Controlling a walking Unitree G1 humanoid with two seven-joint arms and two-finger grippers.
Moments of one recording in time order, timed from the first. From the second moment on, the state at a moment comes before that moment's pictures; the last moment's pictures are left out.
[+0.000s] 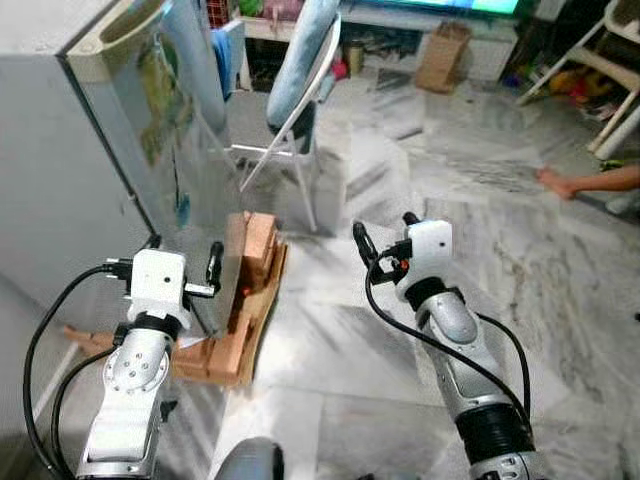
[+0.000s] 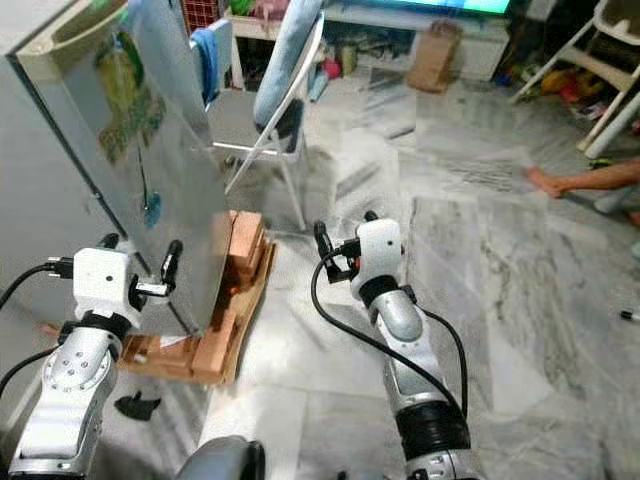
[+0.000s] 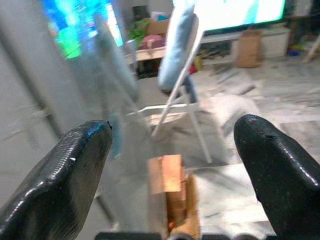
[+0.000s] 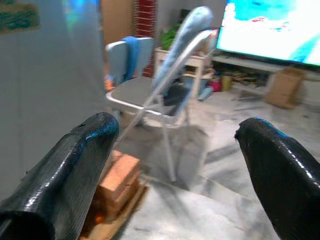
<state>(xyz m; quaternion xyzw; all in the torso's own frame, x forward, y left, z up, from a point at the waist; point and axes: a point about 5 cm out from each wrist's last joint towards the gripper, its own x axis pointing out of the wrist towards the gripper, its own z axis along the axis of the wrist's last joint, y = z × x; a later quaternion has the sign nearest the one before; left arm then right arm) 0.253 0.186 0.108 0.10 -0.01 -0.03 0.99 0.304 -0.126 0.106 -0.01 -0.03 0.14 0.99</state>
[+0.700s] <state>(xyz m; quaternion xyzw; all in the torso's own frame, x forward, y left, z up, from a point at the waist) 0.254 0.170 0.101 0.08 0.01 -0.03 1.00 0.303 -0.132 0.103 -0.02 -0.02 0.12 0.99</state>
